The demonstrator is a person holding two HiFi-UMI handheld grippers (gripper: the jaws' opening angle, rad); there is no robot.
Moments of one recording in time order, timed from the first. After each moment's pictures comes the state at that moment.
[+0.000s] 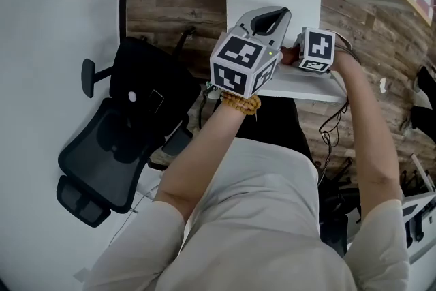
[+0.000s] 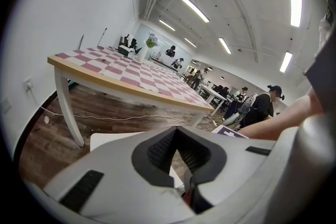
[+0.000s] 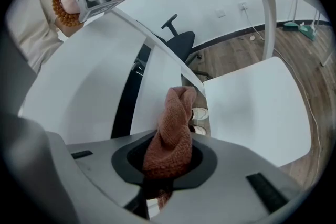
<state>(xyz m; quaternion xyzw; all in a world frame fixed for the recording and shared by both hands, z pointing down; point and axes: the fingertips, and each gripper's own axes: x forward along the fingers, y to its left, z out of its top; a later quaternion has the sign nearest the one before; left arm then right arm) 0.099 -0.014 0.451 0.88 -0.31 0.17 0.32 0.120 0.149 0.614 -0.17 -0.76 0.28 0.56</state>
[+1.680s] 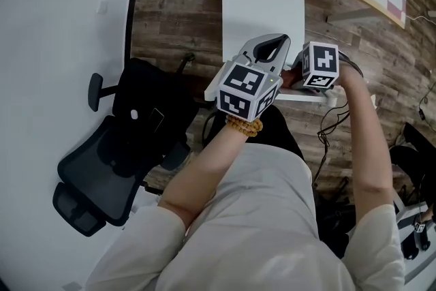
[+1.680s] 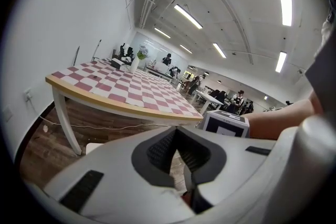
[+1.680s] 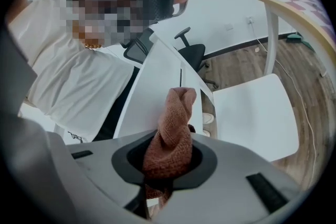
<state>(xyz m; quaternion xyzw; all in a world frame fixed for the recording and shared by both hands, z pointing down) 0.127 0.016 0.367 0.90 -0.31 0.14 0.29 0.138 0.159 0.496 -0.20 -0.78 0.27 0.53</state>
